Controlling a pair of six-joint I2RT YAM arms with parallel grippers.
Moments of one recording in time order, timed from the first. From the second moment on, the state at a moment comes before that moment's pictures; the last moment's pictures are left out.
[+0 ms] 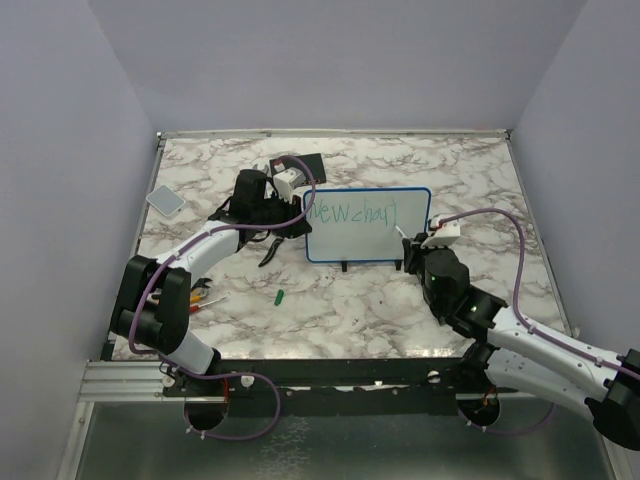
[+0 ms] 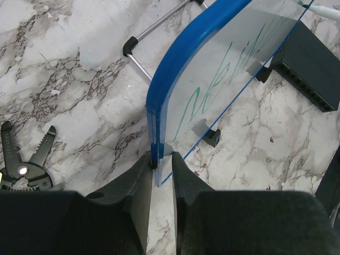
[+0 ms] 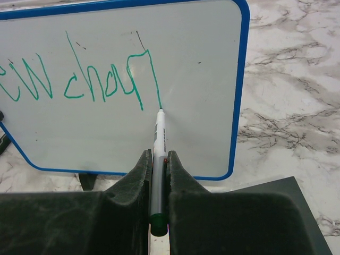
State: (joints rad) left arm -0.35 1.54 0.96 -0.04 0.61 -0.07; right arm 0.82 0.83 0.46 0.12 0.69 0.30
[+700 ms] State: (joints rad) left arm -0.35 1.53 0.96 -0.05 0.61 -0.07; right arm 0.82 0.68 0.46 0.10 0.67 0.26
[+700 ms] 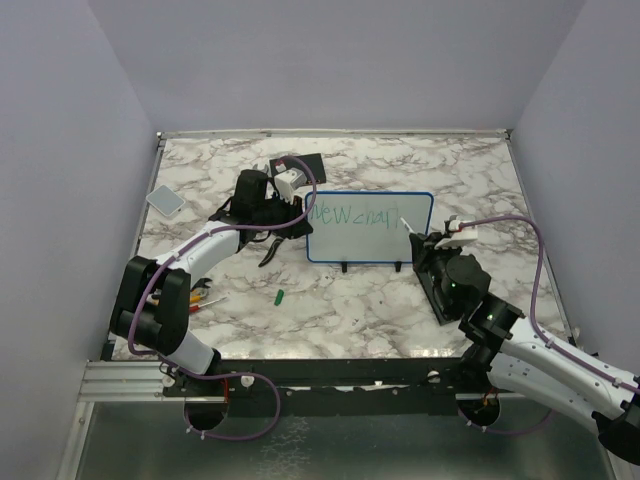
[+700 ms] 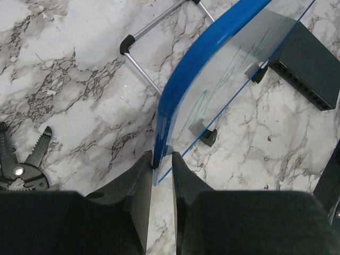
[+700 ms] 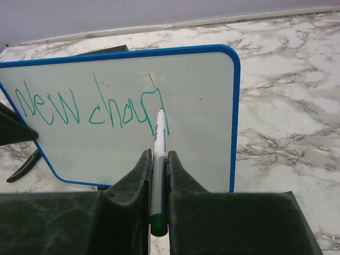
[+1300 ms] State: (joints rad) left arm -0.35 1.53 0.96 -0.05 0.61 -0.07; right arm 0.75 0.72 0.46 0.18 0.67 0.21
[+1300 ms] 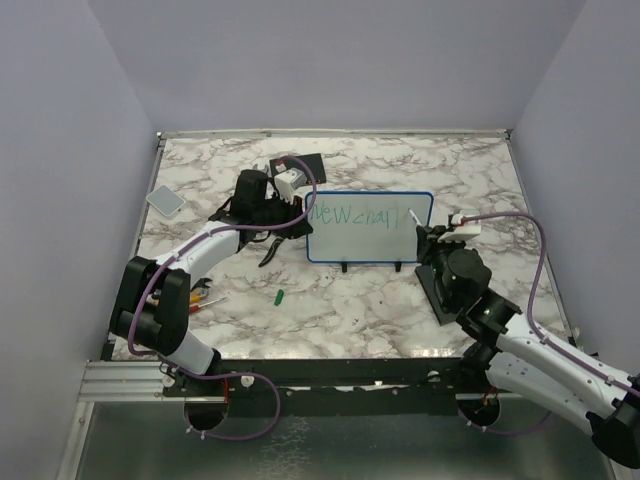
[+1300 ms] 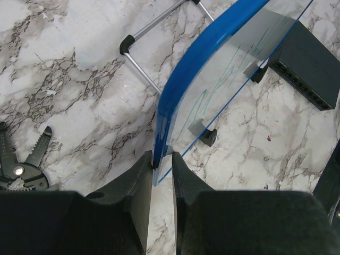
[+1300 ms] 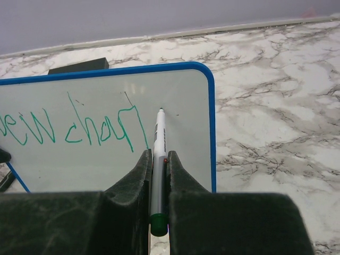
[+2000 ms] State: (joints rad) left arm -0.35 1.53 0.96 -0.05 0.61 -0.07; right arm 0.74 0.80 0.46 0.20 0.61 0.20
